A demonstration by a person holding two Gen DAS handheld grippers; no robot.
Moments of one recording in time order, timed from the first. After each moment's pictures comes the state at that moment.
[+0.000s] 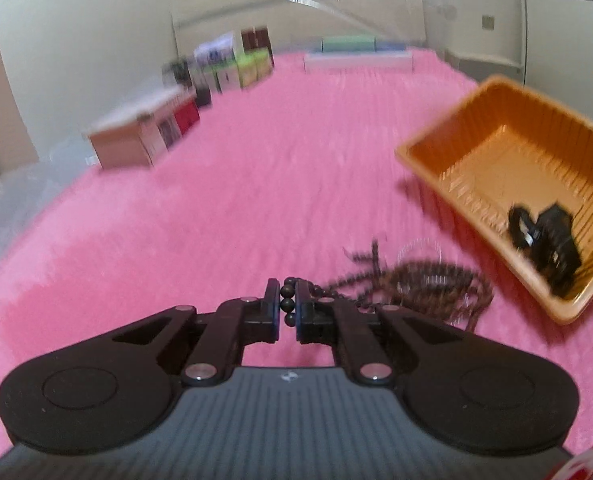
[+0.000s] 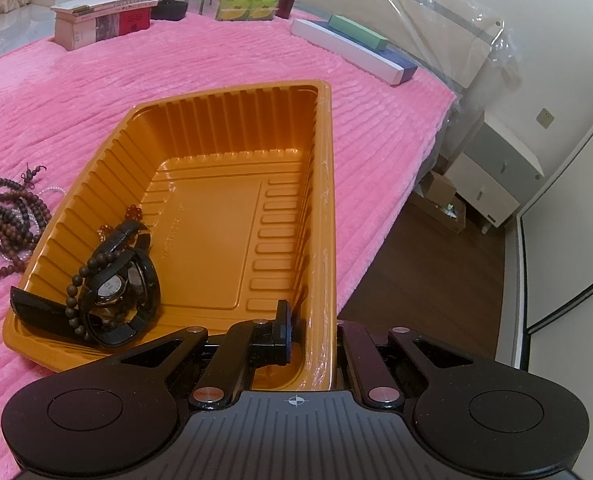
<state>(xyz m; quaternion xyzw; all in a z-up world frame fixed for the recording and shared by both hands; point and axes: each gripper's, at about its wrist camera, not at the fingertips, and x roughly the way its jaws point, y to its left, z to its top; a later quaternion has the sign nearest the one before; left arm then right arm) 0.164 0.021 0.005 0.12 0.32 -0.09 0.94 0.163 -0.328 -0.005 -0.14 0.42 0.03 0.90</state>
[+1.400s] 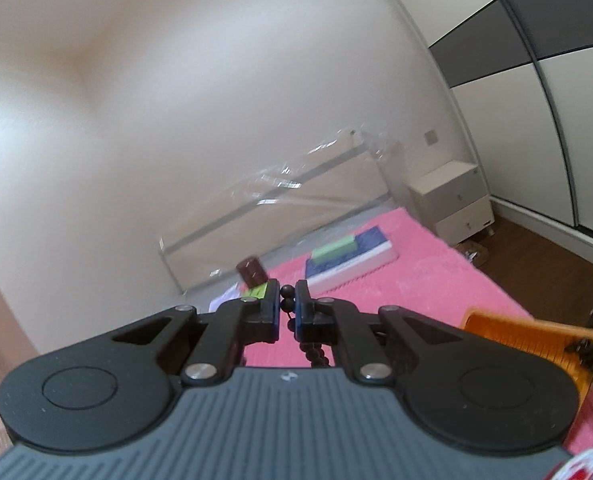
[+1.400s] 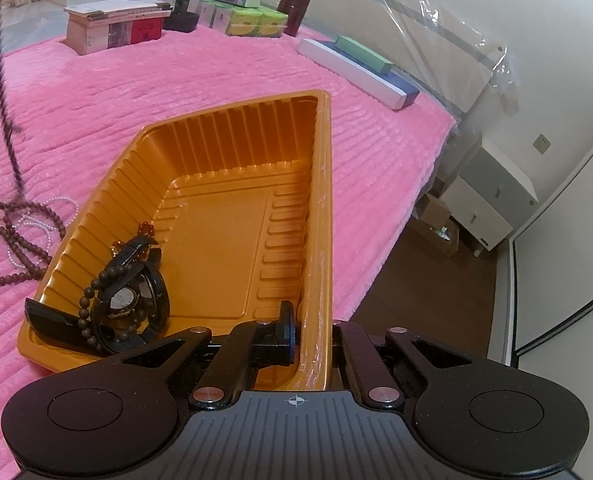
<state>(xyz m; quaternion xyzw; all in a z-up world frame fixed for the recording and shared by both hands) 0.153 -0.037 0.290 0.26 0.05 -0.17 0.95 0.157 -0.314 0.010 -0.17 0.40 0.03 0.90</state>
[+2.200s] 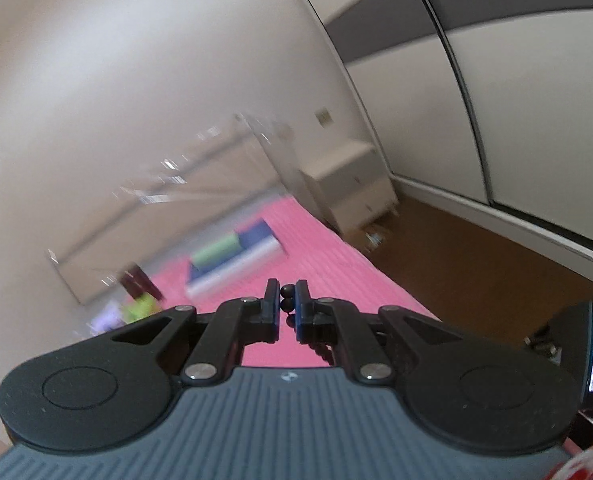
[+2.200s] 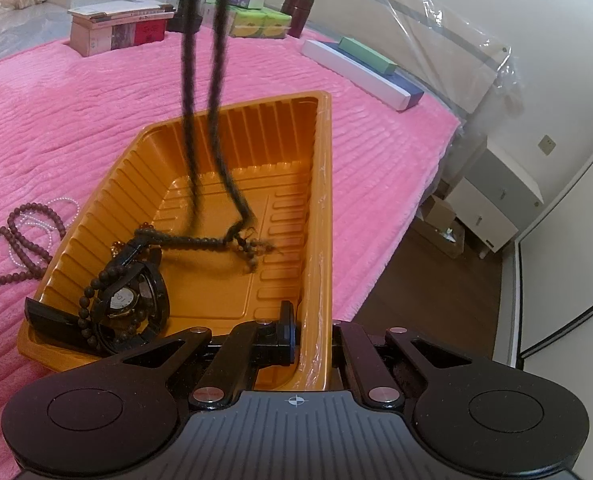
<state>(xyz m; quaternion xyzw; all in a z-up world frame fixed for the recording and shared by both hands) 0.216 -0.188 0.225 0.30 0.13 -0.31 0.89 0.159 -0.317 0.007 -0.16 0.40 0.04 0.90</state>
